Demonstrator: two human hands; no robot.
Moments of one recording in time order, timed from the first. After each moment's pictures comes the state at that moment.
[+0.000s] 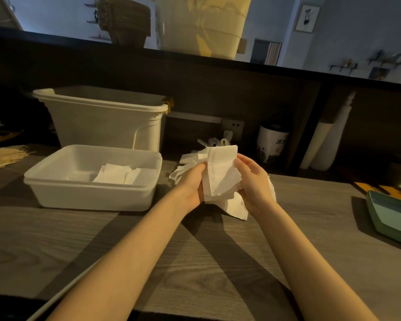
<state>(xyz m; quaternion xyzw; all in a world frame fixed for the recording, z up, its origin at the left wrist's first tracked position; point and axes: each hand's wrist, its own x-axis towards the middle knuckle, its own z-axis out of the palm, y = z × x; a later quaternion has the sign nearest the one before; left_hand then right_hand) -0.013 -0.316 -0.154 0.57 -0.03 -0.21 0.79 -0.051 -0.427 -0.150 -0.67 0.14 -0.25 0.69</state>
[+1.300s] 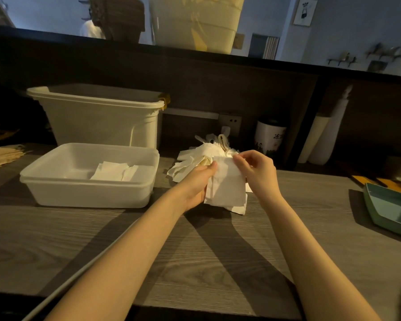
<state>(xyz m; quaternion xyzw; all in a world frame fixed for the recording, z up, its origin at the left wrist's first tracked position) -0.027 -0.315 -0.150 0.63 -0.14 -0.25 0.73 -0.053 -0.453 -0.152 -0.82 0.07 -0.34 0.46</state>
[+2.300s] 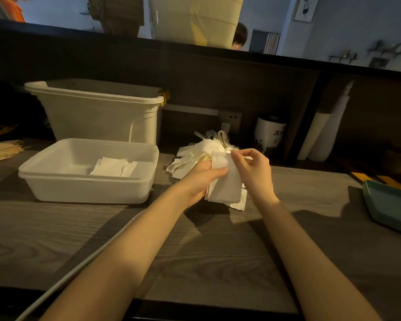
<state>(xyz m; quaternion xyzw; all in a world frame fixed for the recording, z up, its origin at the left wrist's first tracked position) -0.028 -0.319 -0.156 0.68 -0.21 -0.18 0.68 -0.050 -0.444 -0.160 -0.79 0.08 -0.35 0.50</state>
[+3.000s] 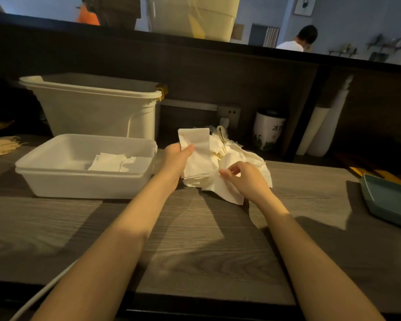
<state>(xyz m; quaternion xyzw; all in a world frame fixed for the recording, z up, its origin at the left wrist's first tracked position) 0.000 -0.300 -0.151 0.69 -0.05 -0.03 0.73 -0.048 -0.462 -0.178 -0.95 0.11 -0.15 0.25</state>
